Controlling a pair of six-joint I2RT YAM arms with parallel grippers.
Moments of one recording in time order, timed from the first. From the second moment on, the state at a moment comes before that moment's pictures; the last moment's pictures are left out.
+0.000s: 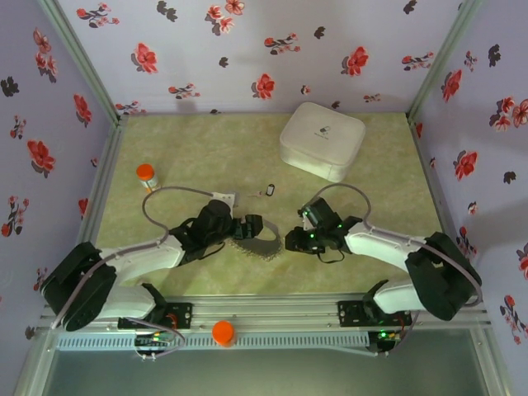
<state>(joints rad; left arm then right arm) -0.84 1.30 0.52 0.16 -0.04 -0.69 0.69 1.35 0.57 -0.26 -0.36 0.74</state>
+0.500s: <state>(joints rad) -0.83 1.41 0.44 0.33 -0.03 -0.81 0.69 1.42 0.55 -0.15 -0.43 0.74</state>
